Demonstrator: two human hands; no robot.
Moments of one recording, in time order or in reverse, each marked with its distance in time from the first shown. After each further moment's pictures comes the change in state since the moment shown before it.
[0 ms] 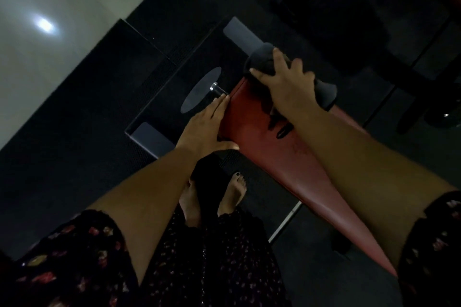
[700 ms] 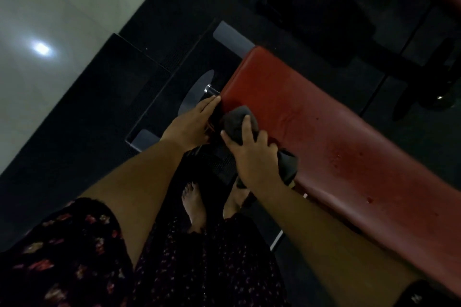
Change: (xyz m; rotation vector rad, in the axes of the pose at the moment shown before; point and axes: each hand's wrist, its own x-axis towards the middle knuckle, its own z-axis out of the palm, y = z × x) left_hand -0.003 -0.009 -0.022 0.173 -0.098 0.054; right_hand -0.131 -0.104 0.051 0.120 0.035 0.061
